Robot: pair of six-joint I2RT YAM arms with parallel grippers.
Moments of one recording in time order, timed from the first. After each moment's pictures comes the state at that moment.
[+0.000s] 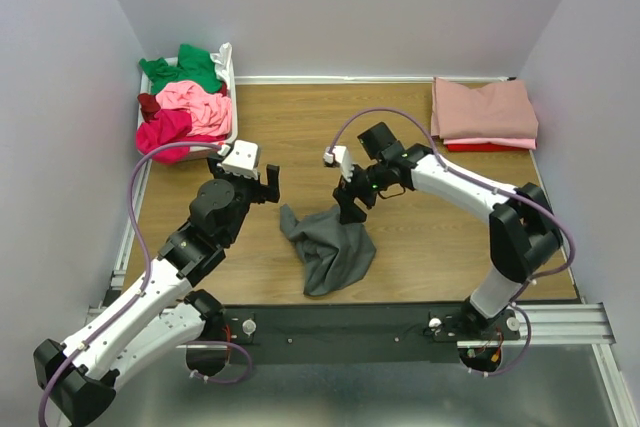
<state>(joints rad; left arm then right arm) -0.67 0.72 0.65 -0.02 -0.42 -0.01 0.63 1.67 1.23 -0.58 -0.58 -0.44</state>
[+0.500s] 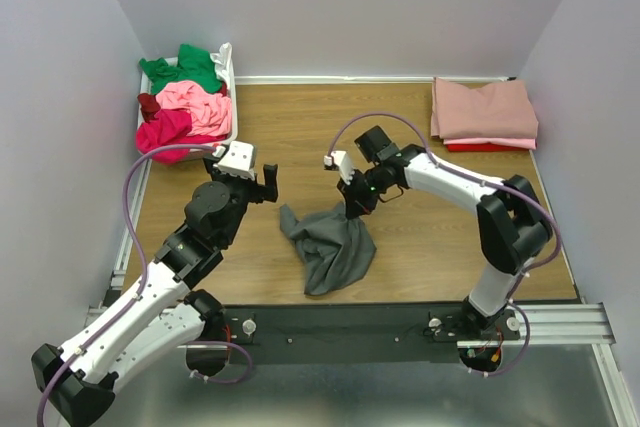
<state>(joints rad) -0.67 0.69 0.65 -0.02 -0.42 -0.01 0.63 1.78 1.24 -0.61 -0.56 -0.40</state>
